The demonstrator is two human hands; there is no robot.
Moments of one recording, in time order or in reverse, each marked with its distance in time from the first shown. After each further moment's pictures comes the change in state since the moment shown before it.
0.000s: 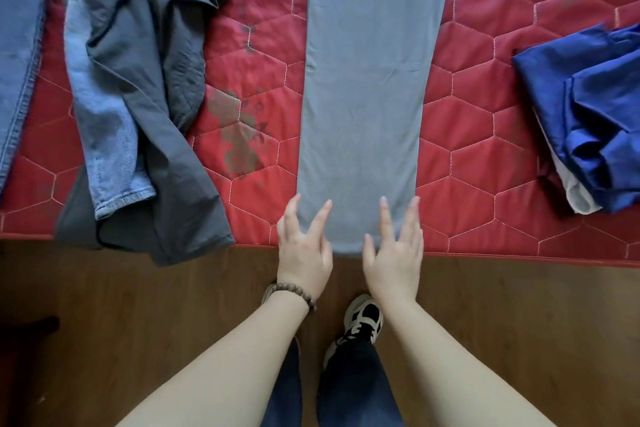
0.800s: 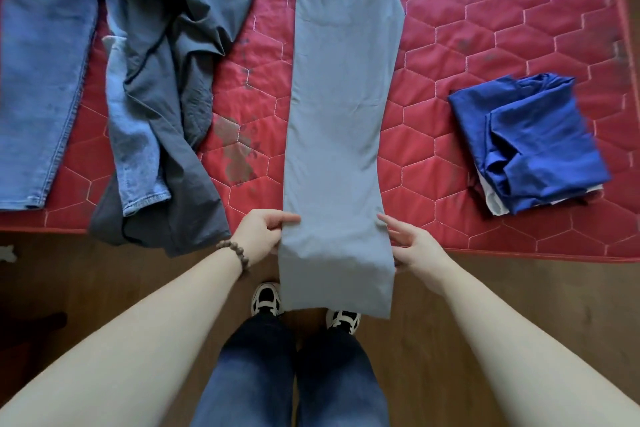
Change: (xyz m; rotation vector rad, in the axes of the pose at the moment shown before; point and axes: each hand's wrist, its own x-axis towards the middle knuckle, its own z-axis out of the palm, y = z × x) left_hand 0.021 0.034 -0.112 -0.440 -0.468 -0.404; right_hand 0.017 0.053 -0.152 0.908 -0.721 0.202
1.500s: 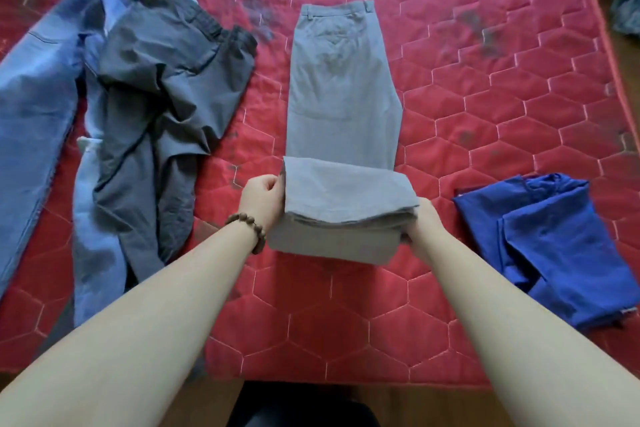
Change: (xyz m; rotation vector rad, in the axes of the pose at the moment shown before) left_hand 0.197 0.164 -0.069 -0.030 0.358 0.170; right_hand 0.188 -0.197 -0.046 0.218 0.483 0.094
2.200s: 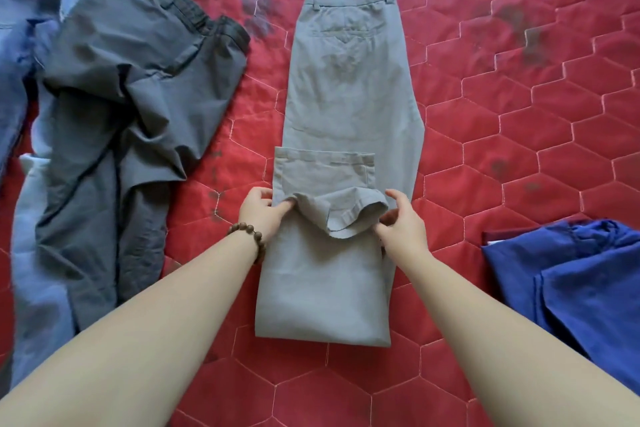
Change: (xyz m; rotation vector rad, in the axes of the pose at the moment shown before) left_hand 0.106 -0.041 0.047 -0.102 0.026 -0.271; right_hand 0.119 0.007 0.039 -0.539 0.032 -0.355
